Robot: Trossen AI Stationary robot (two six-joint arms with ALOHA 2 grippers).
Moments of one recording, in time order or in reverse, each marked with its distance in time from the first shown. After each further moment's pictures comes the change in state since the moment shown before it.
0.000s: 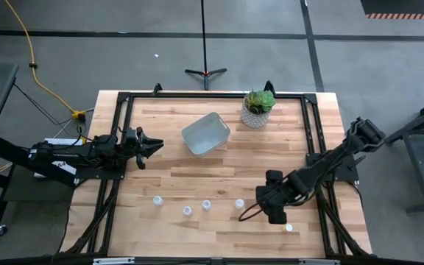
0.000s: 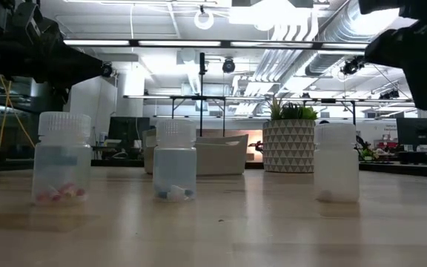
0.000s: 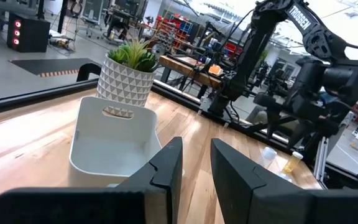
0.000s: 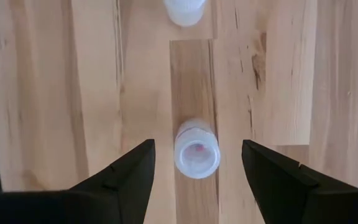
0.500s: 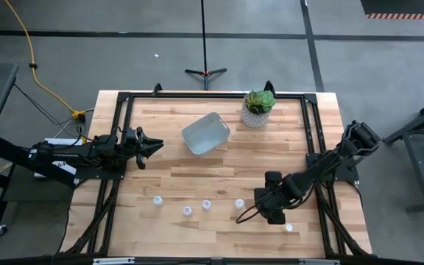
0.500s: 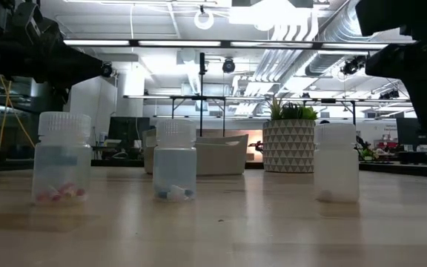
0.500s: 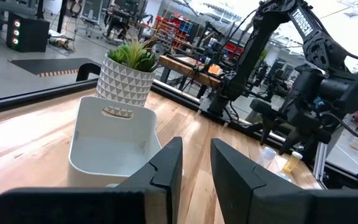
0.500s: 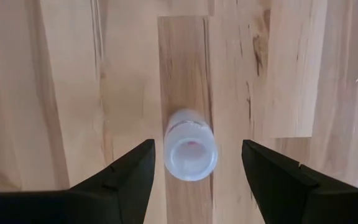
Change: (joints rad) left arm 0.000 0.000 0.000 0.000 0.002 0.000; right arm 0.000 0.072 0.000 -0.019 -0.006 -0.009
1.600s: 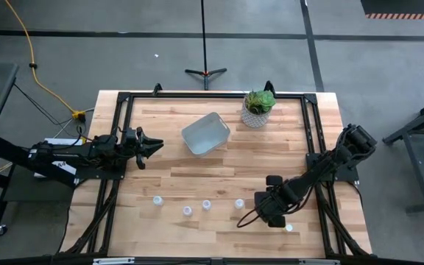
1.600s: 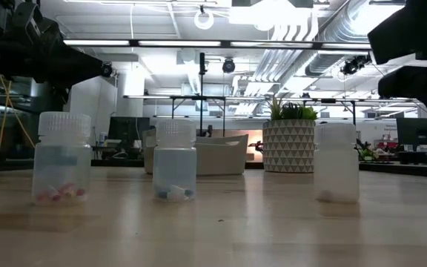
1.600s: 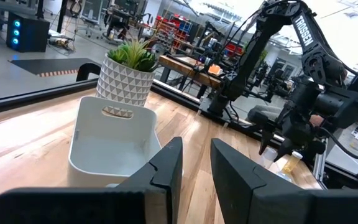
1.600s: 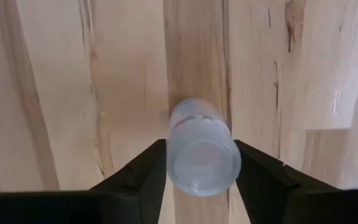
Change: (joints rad) left arm 0.000 0.000 0.000 0.000 -0.001 0.000; right arm 0.026 0.056 -0.049 0.059 -0.022 0.052
